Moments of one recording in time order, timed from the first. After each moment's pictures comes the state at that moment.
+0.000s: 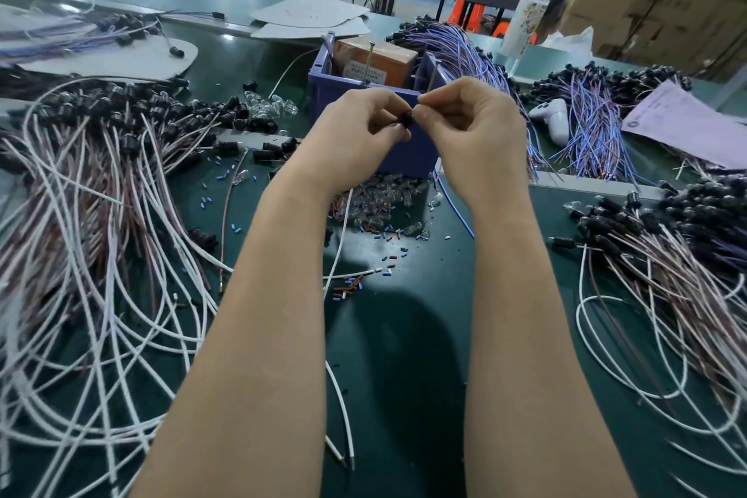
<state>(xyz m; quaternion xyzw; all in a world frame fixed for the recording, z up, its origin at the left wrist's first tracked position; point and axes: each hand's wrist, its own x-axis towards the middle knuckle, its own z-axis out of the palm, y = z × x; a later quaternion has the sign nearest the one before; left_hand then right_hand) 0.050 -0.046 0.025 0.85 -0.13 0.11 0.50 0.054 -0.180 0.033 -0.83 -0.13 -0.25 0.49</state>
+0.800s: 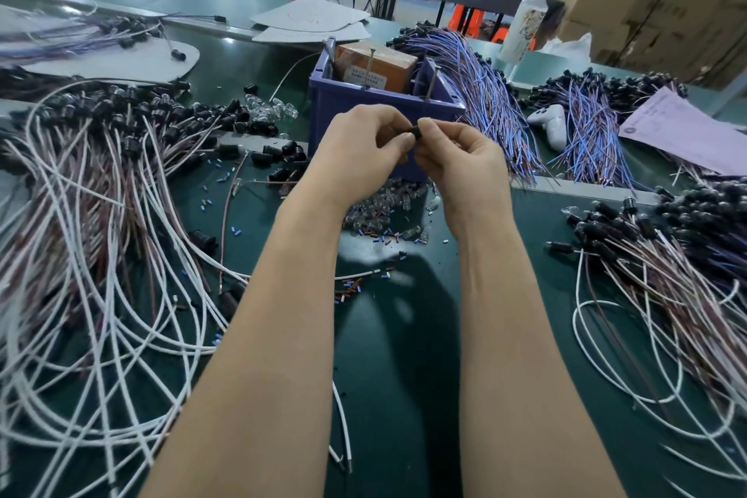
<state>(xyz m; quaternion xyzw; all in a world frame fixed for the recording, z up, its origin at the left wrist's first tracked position) 0.052 -0.055 0.016 0.87 -0.12 0.16 0.45 0.060 -0.176 0.007 -0.65 -0.02 -0.10 0.75</state>
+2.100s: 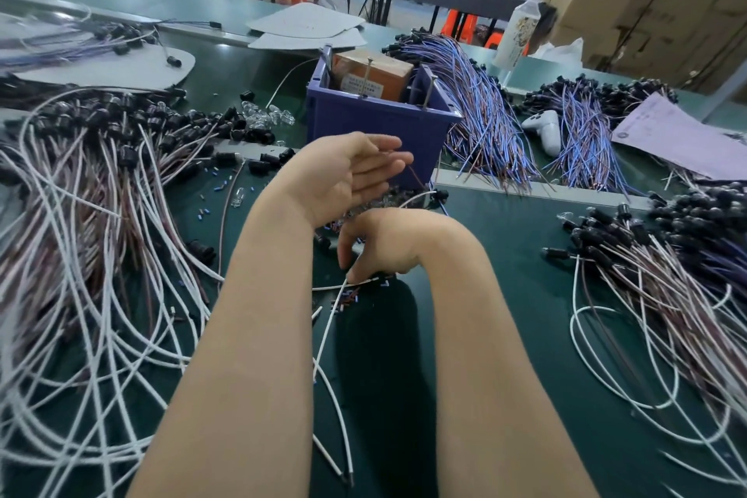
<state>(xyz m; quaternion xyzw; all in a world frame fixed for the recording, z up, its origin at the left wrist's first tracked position) 0.057 -0.039 0.004 0.56 -0.01 -0.14 0.81 0.038 -0.148 0.012 -0.94 -0.23 0.24 0.11</state>
